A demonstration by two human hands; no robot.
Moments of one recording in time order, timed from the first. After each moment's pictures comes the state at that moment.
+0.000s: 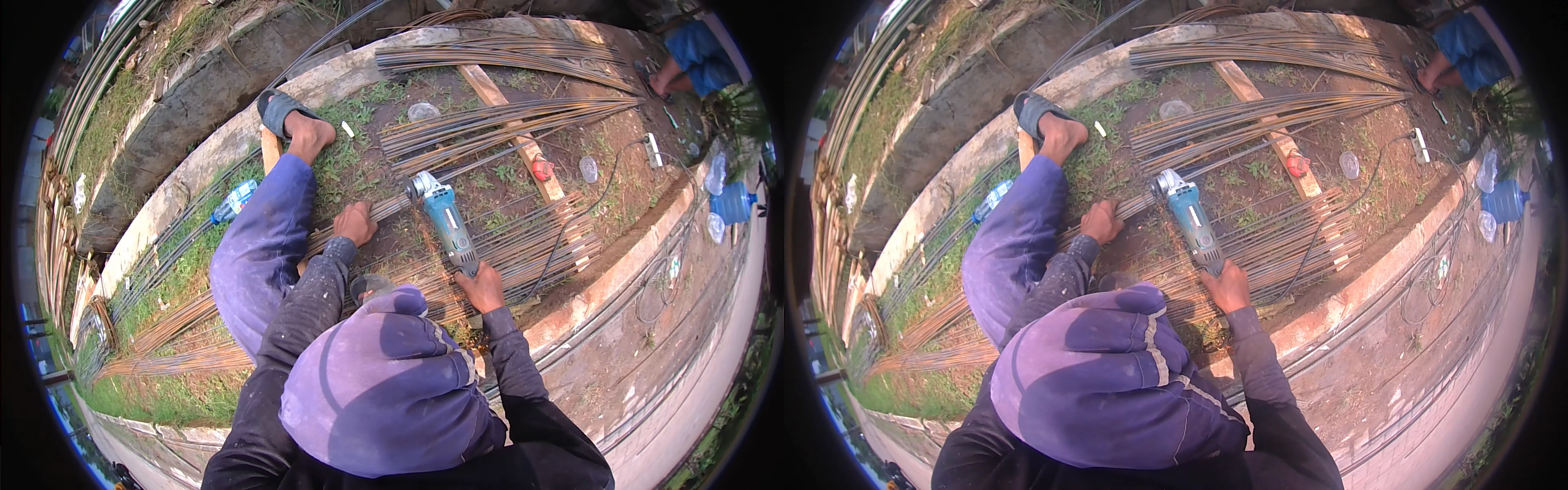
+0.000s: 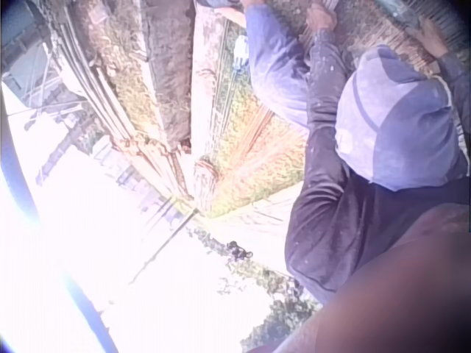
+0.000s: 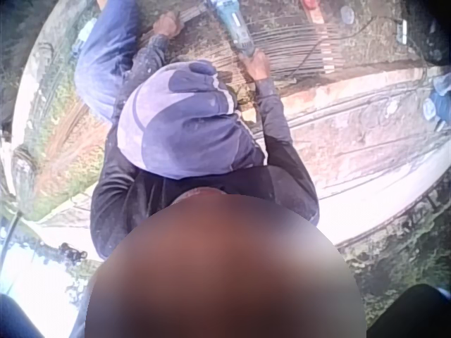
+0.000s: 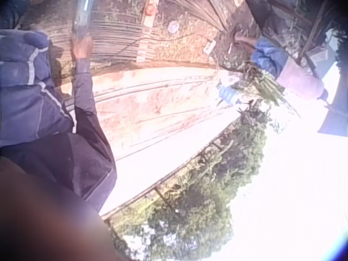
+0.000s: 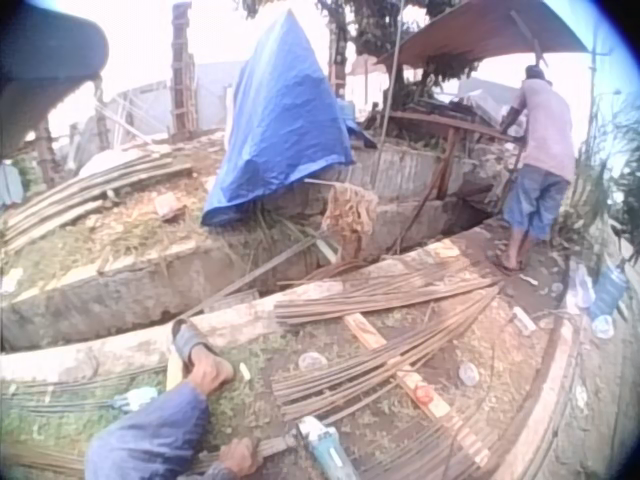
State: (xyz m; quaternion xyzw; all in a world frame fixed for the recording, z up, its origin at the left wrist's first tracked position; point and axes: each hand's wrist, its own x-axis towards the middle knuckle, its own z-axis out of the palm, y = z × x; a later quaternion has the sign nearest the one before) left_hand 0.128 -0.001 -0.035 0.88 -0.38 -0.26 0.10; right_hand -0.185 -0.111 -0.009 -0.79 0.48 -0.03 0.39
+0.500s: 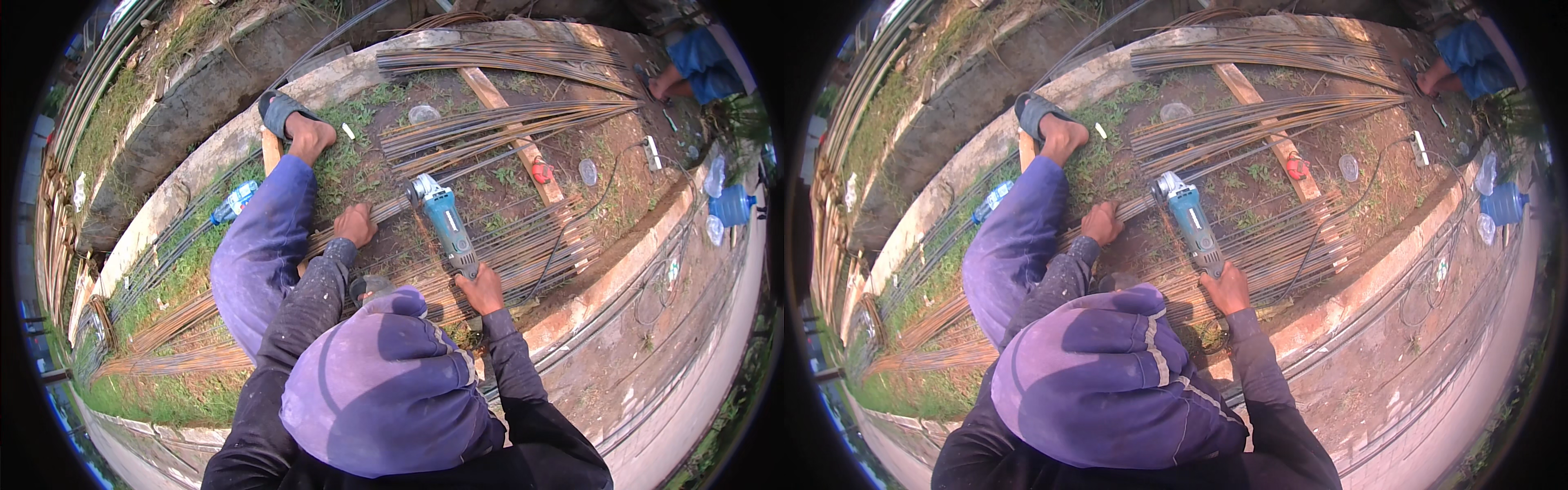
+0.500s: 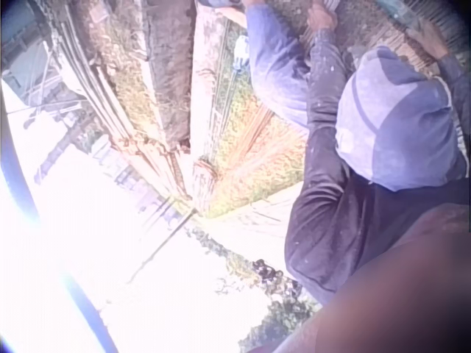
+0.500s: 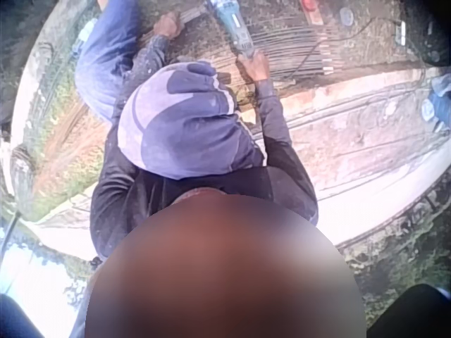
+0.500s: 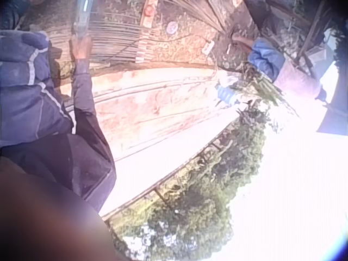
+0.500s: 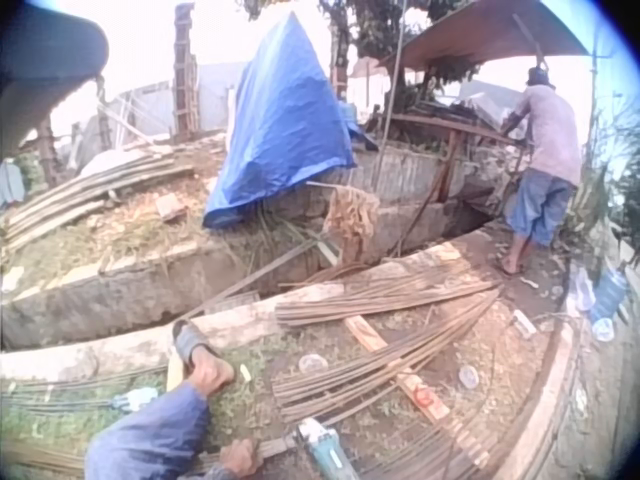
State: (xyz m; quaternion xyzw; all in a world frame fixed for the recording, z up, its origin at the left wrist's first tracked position) left_hand 0.129 -0.002 -0.033 0.88 -0.38 -0.26 0.09; right_hand -0.186 -0.111 -0.005 -0.78 0.48 -0.02 0.40
